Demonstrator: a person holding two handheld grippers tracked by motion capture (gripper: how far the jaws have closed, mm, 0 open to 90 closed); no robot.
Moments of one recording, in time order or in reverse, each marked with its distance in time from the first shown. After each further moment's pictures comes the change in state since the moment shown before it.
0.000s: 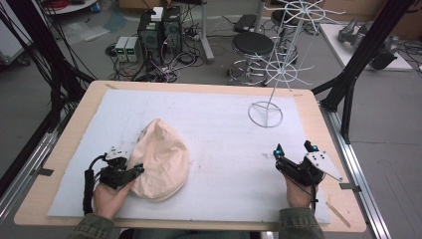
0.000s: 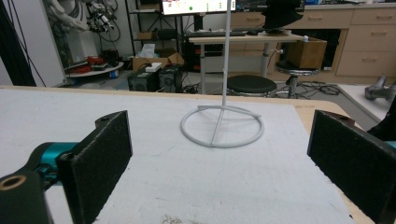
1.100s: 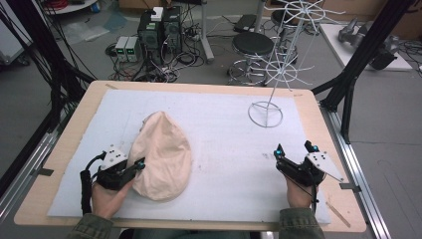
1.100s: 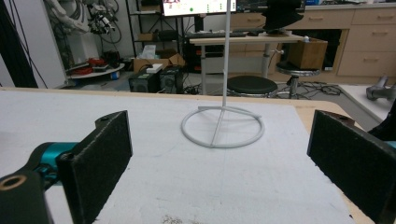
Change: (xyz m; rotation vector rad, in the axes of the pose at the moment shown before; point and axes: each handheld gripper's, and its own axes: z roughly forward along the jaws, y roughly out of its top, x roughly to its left) left arm -0.021 0.010 -0.028 -0.209 -0.028 0.234; right arm -0.001 0.000 -0.001 -0.006 0.005 0.007
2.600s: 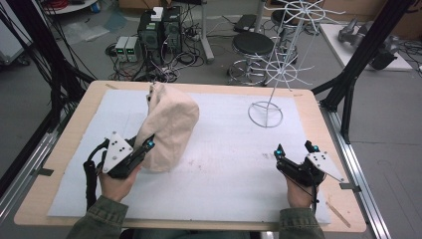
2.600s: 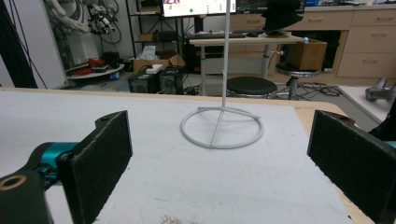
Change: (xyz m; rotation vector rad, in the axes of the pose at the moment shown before) left arm -0.028 0.063 -0.013 -0.352 0.031 0.230; right arm -0.001 0.000 -0.001 -0.003 0.000 -0.007
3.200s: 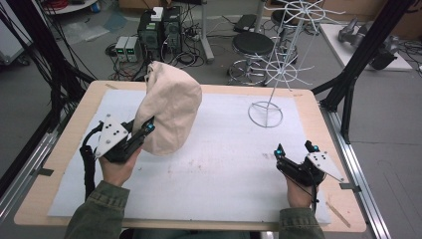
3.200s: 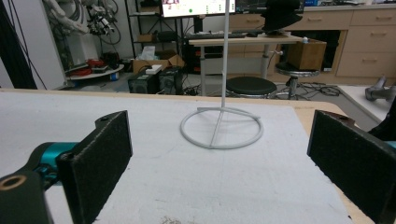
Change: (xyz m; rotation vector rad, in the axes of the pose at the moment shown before) left arm 0.017 0.033 0.012 -0.127 -0.010 -0.024; right arm 0.000 0.000 0.001 0.000 -0.002 0.006
